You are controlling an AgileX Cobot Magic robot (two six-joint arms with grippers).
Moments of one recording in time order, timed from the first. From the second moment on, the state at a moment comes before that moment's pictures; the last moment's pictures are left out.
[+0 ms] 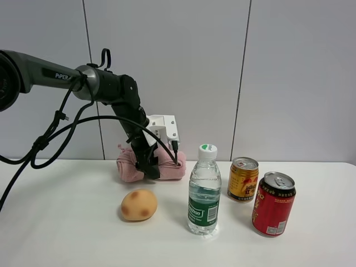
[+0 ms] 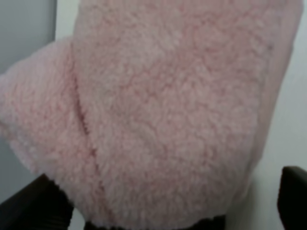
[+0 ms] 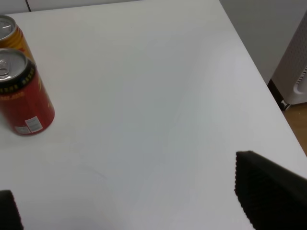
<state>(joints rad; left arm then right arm) -0.39 2.51 -2.13 -0.23 0.79 1.21 -0.02 0.00 -0.50 0.01 1.08 -0.01</state>
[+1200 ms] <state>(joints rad) -0.39 2.50 -2.14 -0.18 0.94 1.20 -0.02 0.00 -0.50 0.01 1.08 -0.01</state>
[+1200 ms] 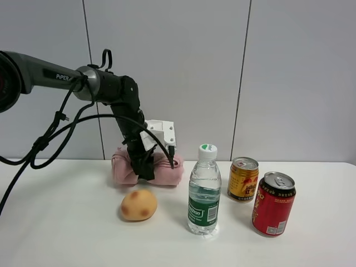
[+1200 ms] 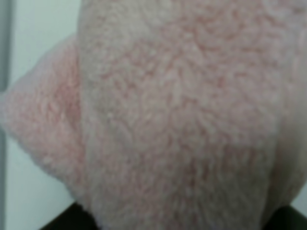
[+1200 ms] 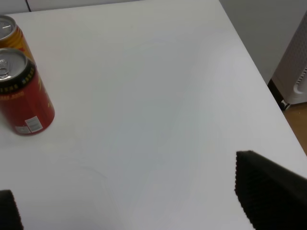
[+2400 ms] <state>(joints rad) -0.77 1.82 -2.18 0.03 1.22 0.70 -0.02 0.00 -0.50 0.01 1.08 -0.01</state>
